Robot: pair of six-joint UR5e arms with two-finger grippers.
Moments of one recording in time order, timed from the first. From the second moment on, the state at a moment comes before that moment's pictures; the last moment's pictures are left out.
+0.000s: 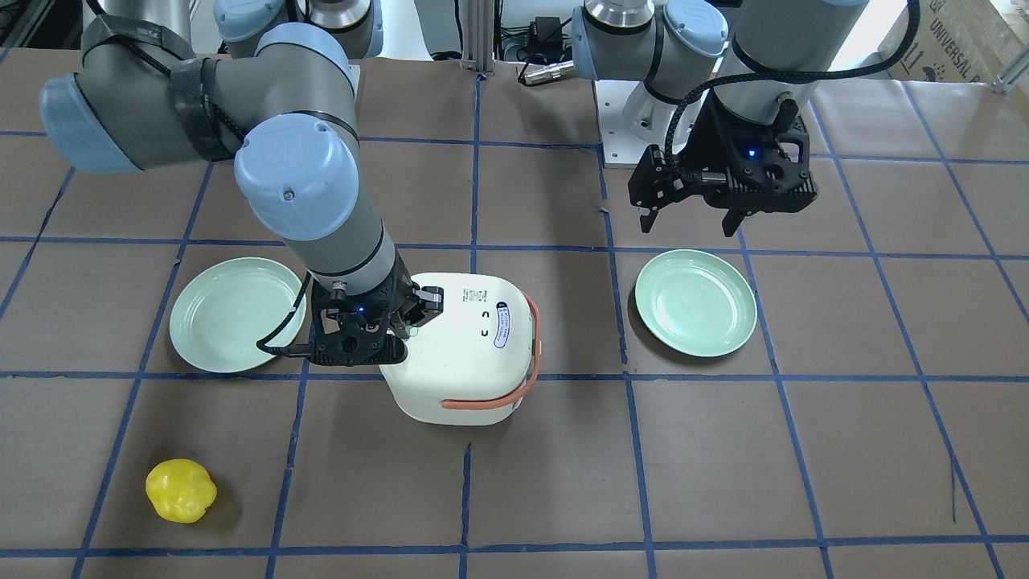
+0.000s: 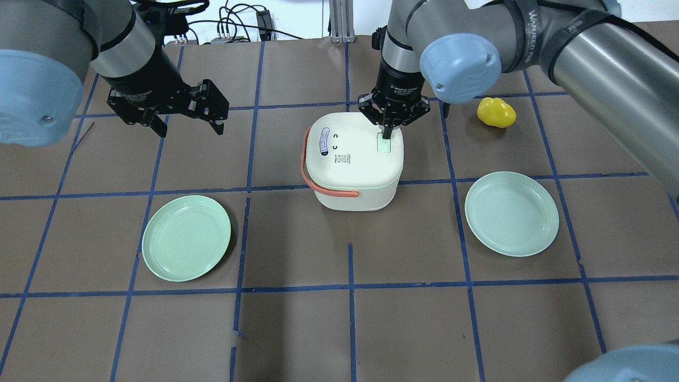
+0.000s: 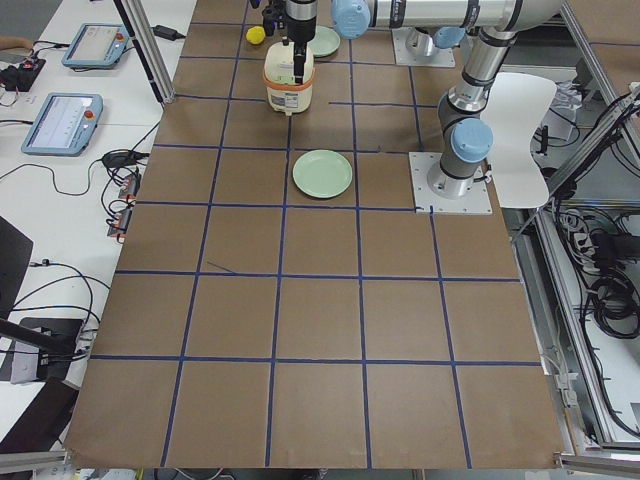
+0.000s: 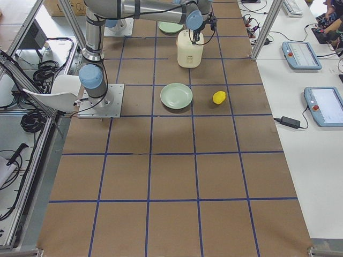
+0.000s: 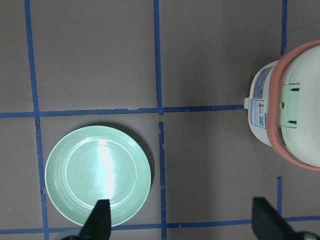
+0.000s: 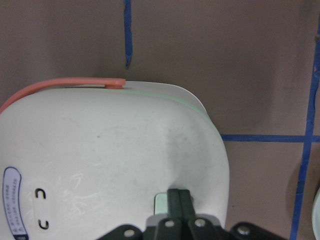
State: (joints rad) left arm -1.57 -1.57 -1.62 -1.47 1.54 0.02; right arm 1.78 -1.20 1.45 -1.76 -1.44 0.20
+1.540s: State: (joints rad) left arm -1.57 -1.57 -1.62 -1.47 1.54 0.02; right arm 1.81 -1.26 1.20 -1.47 -1.44 0.24
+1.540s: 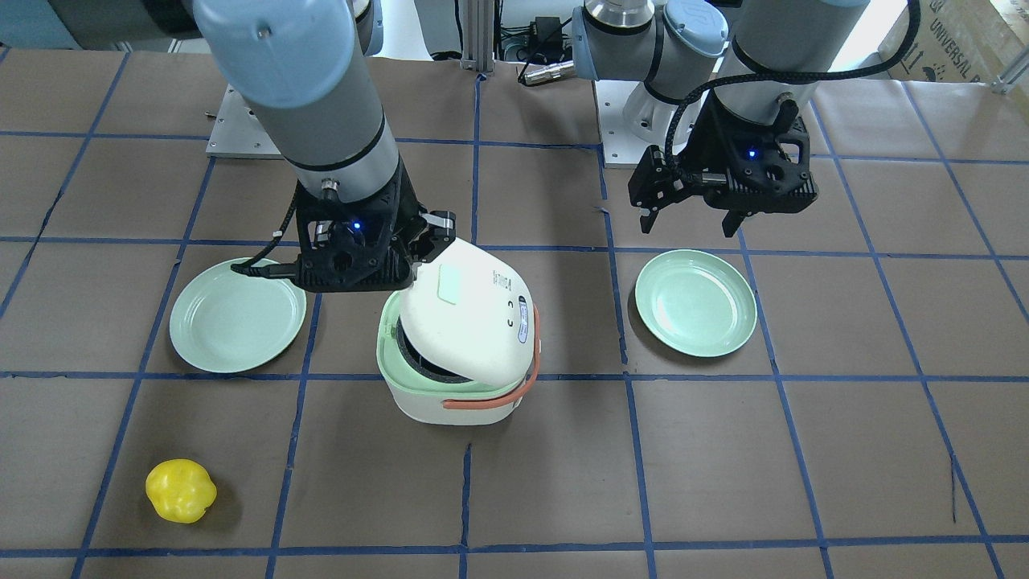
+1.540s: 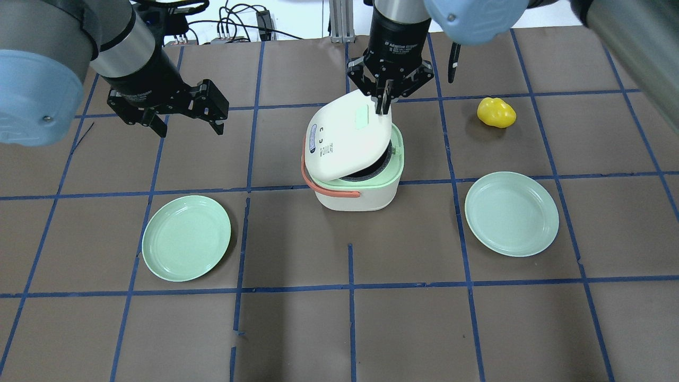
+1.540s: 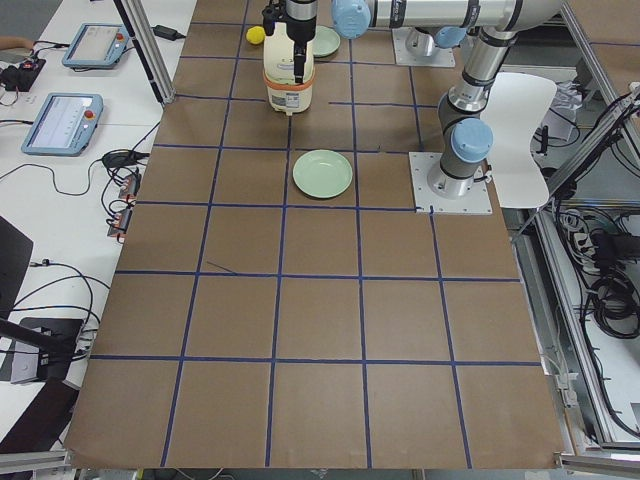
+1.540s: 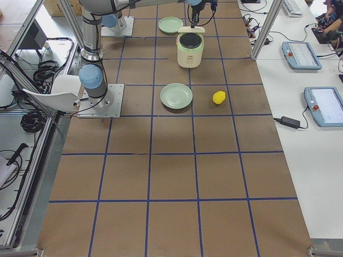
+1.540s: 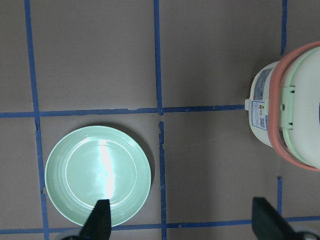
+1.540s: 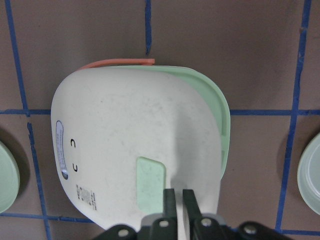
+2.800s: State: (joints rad) left arm -1.57 -1.57 -1.62 -1.47 1.54 0.02; right arm 1.57 -1.54 1.48 -1.47 -1.55 -0.11
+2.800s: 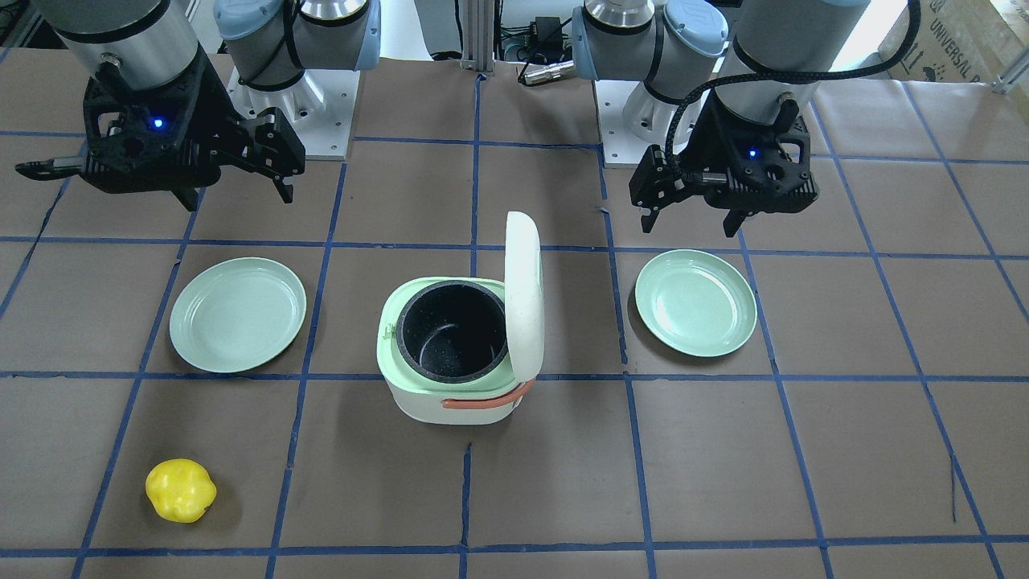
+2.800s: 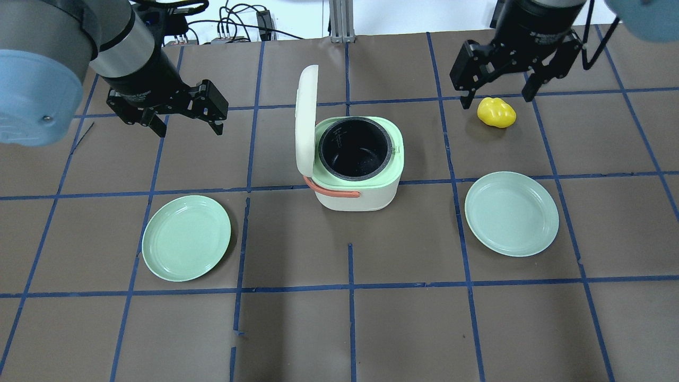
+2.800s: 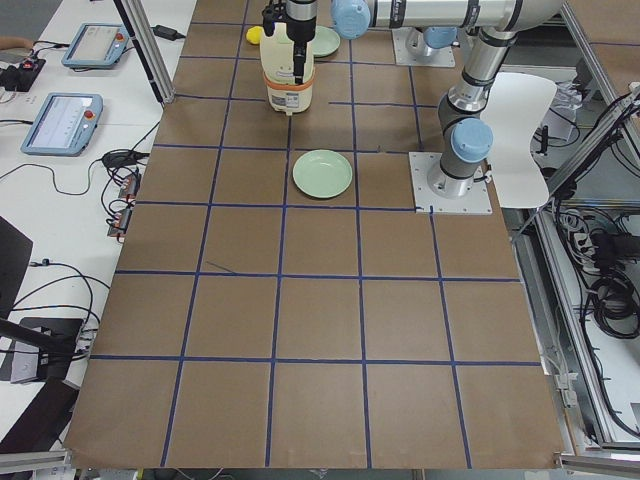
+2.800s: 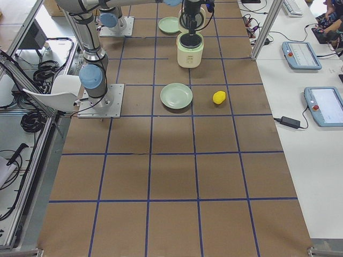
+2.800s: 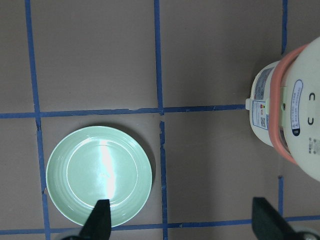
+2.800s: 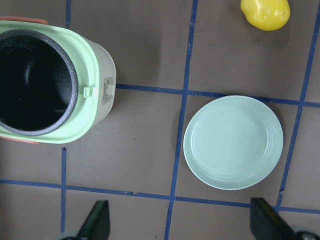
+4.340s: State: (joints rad) left arm -1.57 -1.57 -1.62 -1.47 1.54 0.02; right arm 1.58 -1.54 1.50 -1.52 -1.55 -0.12
